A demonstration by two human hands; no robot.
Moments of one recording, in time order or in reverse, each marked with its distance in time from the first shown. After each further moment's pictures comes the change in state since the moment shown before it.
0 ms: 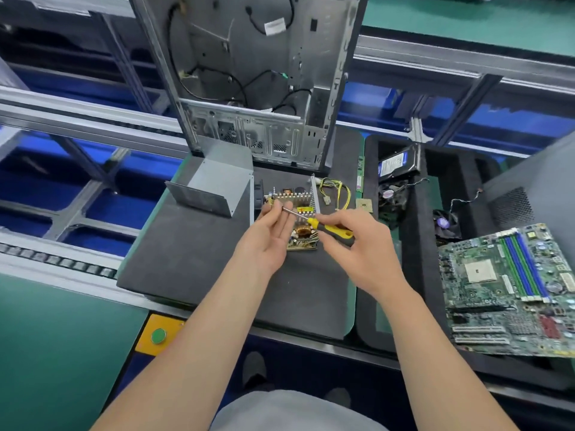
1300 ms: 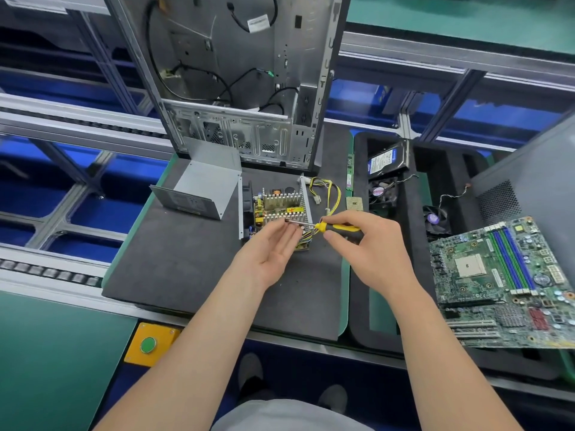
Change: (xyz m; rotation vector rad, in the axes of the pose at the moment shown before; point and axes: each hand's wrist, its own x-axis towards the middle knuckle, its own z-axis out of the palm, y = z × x) left_hand -0.001 -0.014 -0.008 0.139 0.027 -0.160; right_hand 0.000 0.001 -0.022 0.066 -0.014 0.245
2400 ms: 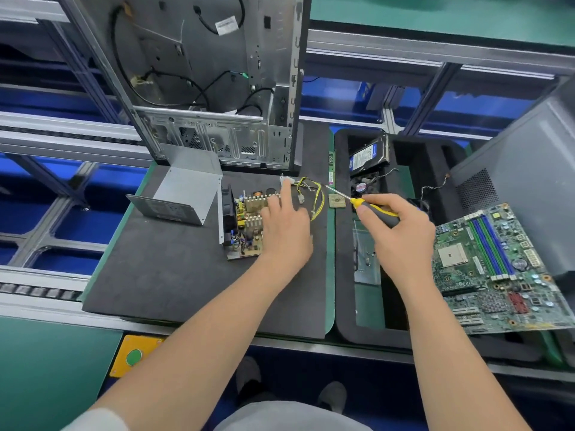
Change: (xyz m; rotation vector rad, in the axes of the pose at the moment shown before) left_hand 0.034 -0.042 0.045 2.289 0.156 0.981; right_hand -0.006 0.026 -0.038 0.197 0.397 0.164
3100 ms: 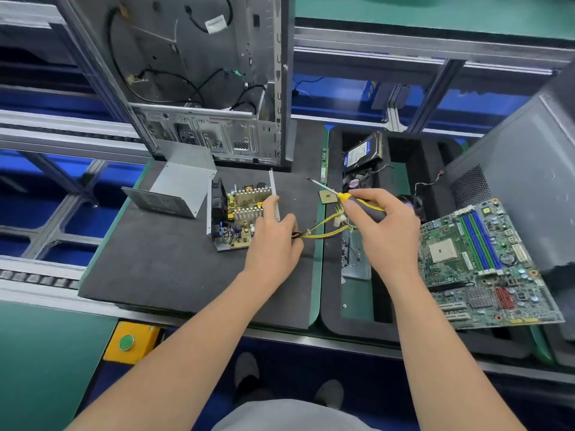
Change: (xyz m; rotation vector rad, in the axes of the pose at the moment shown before) left_hand -0.040 0.004 0.014 -0.278 0.093 0.002; right_hand -0.002 0.004 -0.016 0.060 -0.047 -0.025
